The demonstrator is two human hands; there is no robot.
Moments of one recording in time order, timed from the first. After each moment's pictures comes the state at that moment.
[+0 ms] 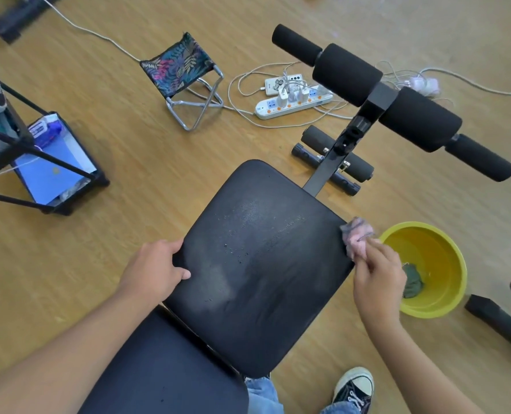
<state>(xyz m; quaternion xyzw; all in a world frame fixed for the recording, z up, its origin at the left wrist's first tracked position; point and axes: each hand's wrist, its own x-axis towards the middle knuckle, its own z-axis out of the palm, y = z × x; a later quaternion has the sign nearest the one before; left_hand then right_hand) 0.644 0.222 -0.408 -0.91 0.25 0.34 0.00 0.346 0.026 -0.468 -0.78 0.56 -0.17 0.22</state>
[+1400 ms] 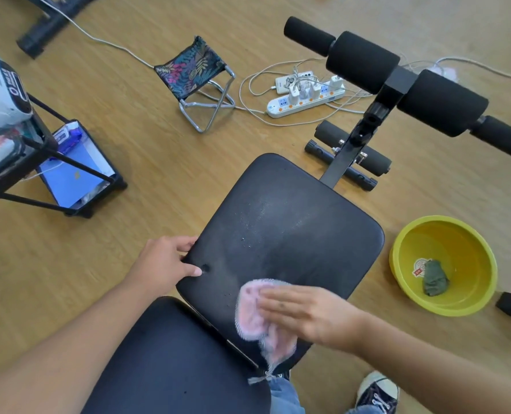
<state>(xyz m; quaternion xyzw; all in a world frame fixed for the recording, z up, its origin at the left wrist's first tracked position) 0.662 0.243 -0.413 -0.88 0.20 0.41 -0.11 0.388 0.098 -0.487 -0.95 -0.13 -0.06 0.29</state>
